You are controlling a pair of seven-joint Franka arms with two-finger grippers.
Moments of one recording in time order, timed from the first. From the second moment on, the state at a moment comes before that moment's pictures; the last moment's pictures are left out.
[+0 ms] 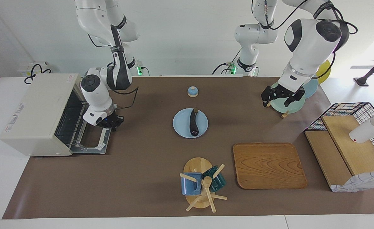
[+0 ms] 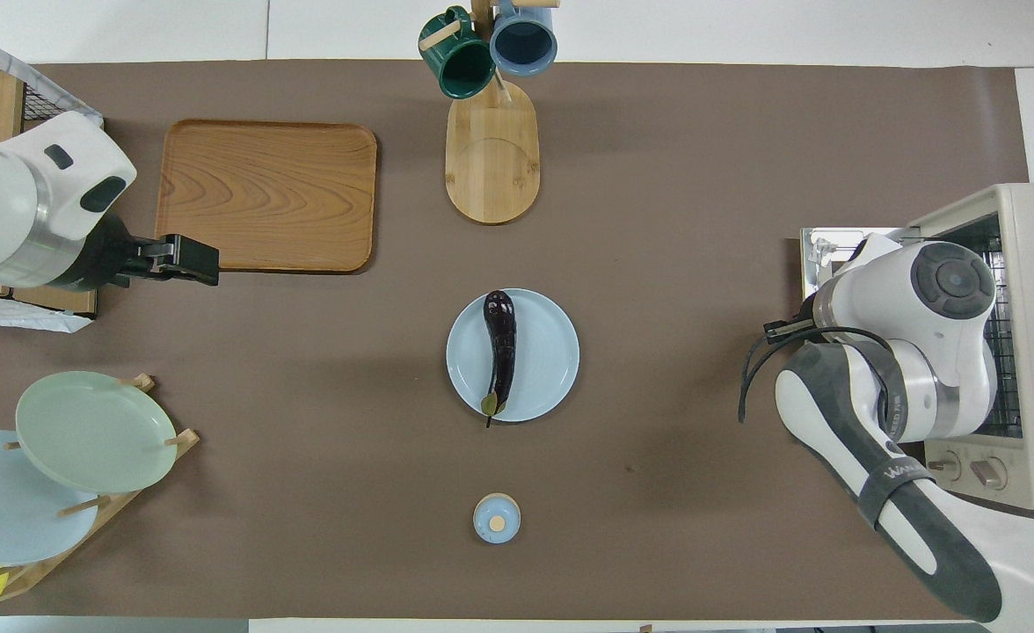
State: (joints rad) left arm -0.13 -0.02 -0.06 -1.77 -0.05 1.74 -0.10; right arm 0.16 0.14 -0.10 -2.26 -0.02 2.38 -0.11
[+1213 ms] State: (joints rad) left arm -0.13 -0.03 -0.07 -1.68 -0.01 1.56 -0.09; right arm 0.69 0.33 -0.10 -1.67 0.04 2.01 0.61
